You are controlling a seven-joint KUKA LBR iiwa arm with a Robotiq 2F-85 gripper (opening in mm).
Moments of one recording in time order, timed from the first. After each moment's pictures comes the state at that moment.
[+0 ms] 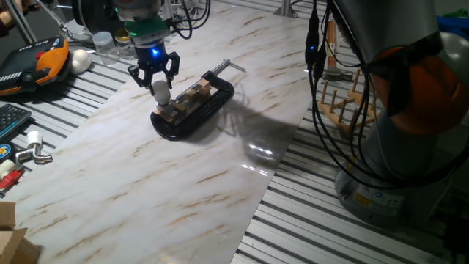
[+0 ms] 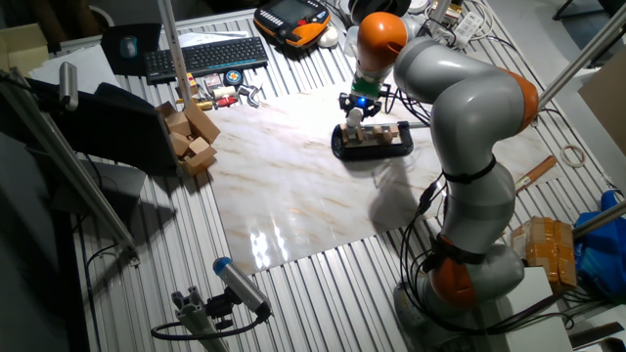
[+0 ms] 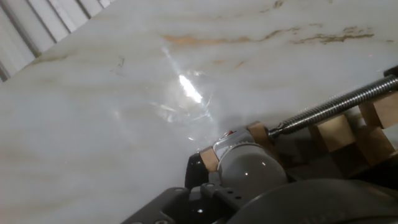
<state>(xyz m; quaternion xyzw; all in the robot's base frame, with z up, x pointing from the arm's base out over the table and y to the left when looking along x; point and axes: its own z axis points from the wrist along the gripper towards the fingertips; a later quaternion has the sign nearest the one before) 0.631 0.010 0.119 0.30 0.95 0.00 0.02</state>
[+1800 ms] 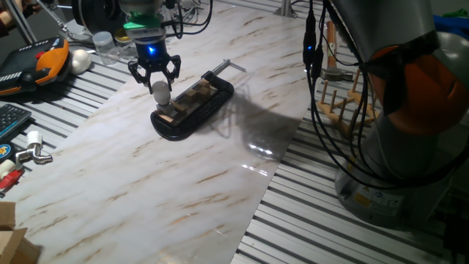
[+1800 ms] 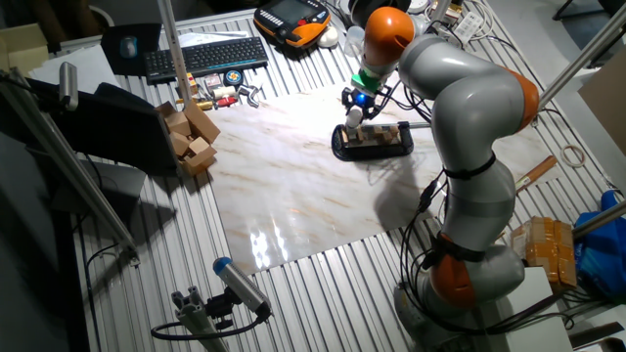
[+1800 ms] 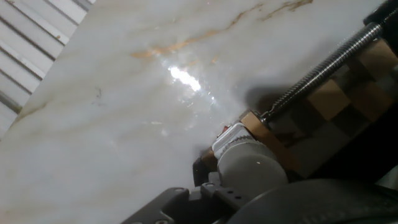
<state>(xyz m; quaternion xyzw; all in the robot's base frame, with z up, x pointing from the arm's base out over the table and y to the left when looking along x) 0.632 0.009 0.117 0.44 0.90 0.03 -0.02</state>
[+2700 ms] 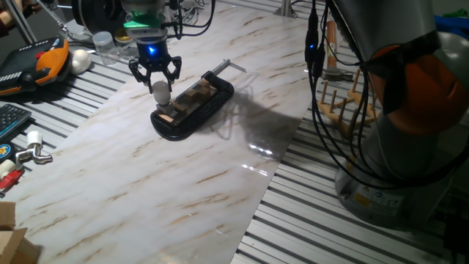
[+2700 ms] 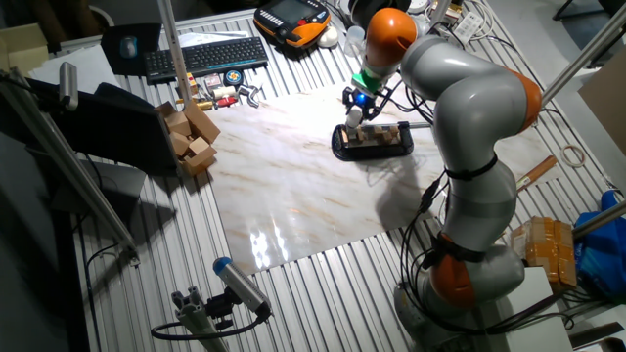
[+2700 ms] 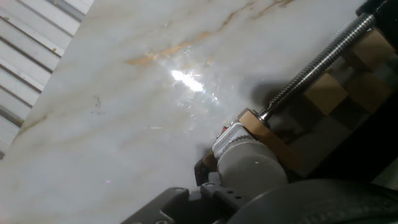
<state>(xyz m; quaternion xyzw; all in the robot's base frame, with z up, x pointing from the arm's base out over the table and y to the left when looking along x) 0.632 0.009 0.118 0.46 0.88 0.04 -0.01</state>
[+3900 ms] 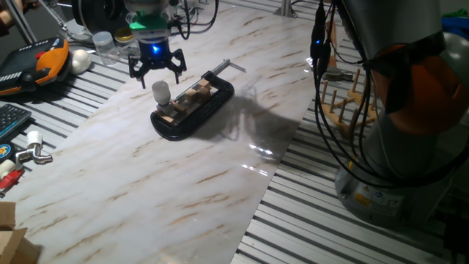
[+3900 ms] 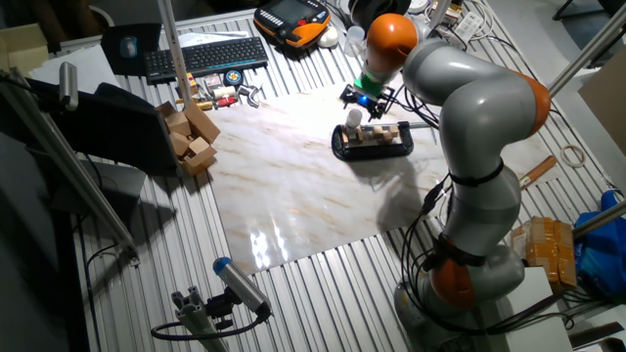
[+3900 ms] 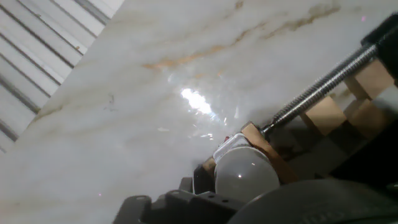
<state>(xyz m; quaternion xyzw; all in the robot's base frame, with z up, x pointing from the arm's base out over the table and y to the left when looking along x) 0.631 0.001 0.137 0.39 0.92 0.02 0.04</state>
